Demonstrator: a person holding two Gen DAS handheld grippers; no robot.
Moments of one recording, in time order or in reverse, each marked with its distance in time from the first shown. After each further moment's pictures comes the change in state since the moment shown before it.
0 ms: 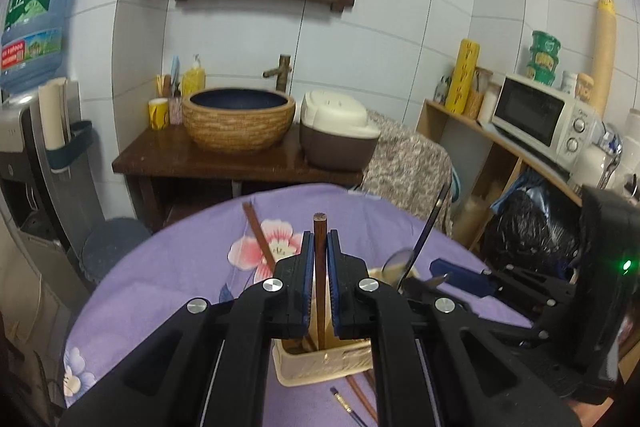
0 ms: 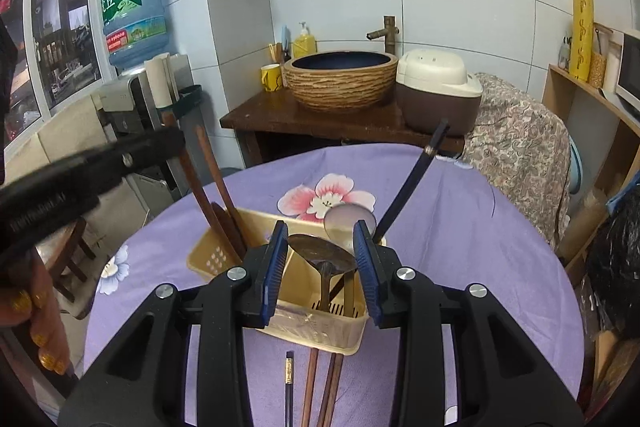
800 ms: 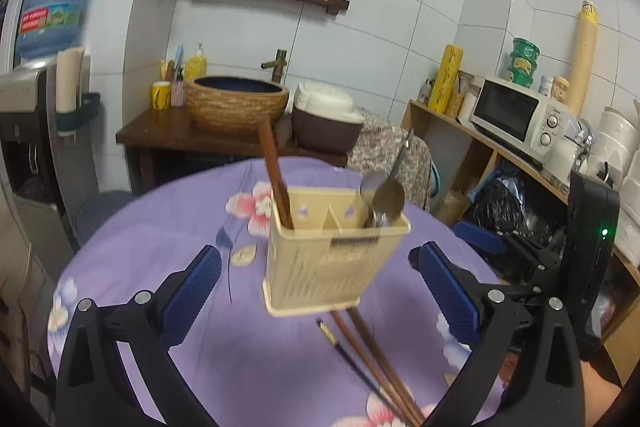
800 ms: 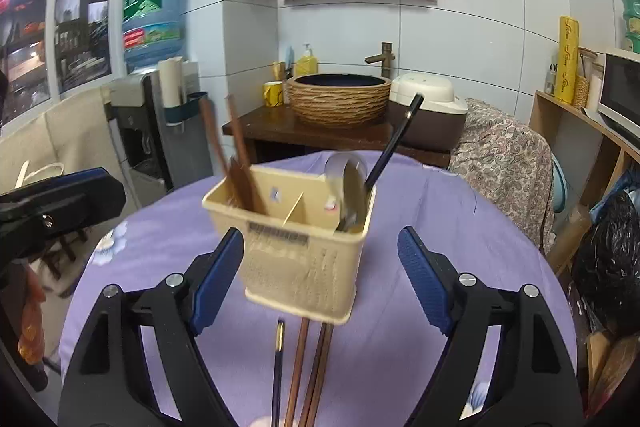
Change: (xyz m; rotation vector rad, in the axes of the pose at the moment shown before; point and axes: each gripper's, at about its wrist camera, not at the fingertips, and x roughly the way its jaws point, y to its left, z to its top) left arm -0.070 0.005 -0.081 -0.054 -0.018 -0.065; right arm -0.058 0.010 -0.082 -0.084 -0.114 -0.027
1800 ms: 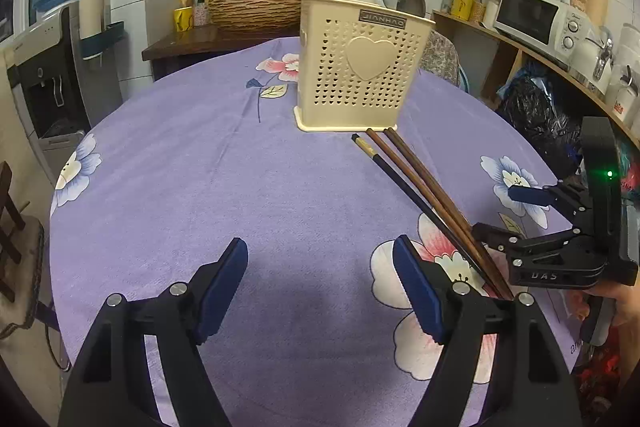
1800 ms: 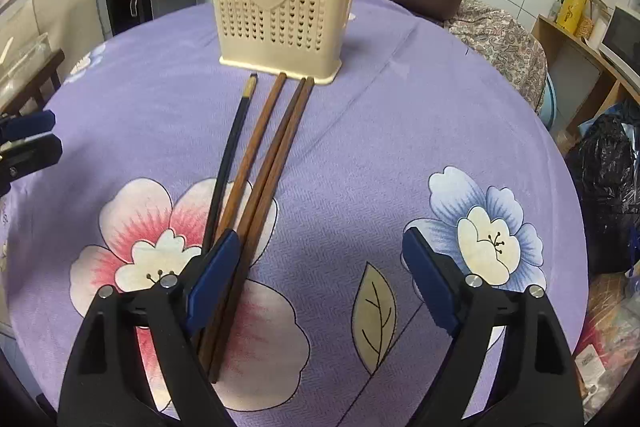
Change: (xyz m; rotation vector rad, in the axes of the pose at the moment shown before) left arm -0.002 0.004 -0.139 0.061 0.244 0.131; right arm 0.005 -0.008 -0.148 -0.081 0.400 -0.062
